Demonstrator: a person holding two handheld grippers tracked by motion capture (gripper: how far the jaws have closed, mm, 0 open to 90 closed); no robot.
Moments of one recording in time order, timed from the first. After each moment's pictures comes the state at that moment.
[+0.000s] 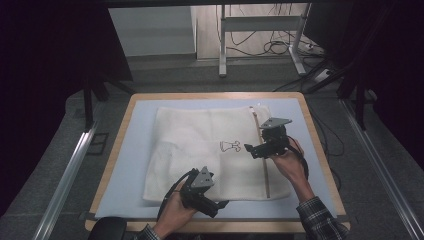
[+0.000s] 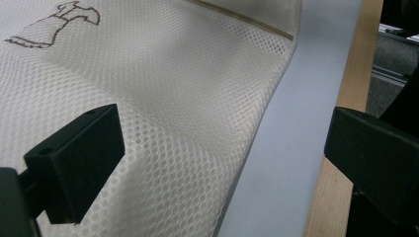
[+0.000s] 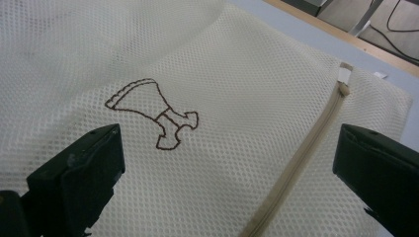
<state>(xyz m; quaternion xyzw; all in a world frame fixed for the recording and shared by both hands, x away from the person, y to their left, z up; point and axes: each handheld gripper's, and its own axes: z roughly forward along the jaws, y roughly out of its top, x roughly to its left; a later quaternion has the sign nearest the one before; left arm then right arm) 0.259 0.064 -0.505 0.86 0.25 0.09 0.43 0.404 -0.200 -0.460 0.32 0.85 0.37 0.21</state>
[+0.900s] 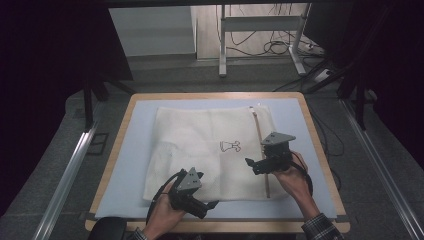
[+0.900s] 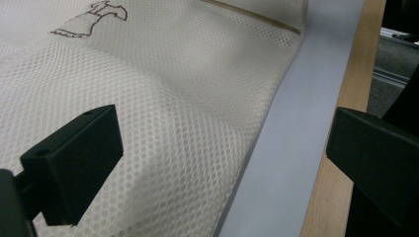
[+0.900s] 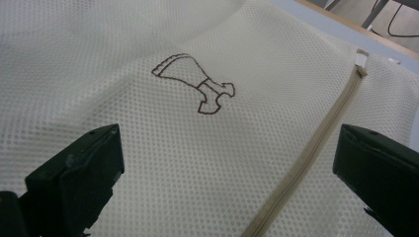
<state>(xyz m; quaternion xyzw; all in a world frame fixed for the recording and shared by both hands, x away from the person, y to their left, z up) 0.250 0.093 -0.504 0.85 0.25 0.11 0.44 0.356 -0.203 -0.466 0.31 0.85 0.38 0.21</state>
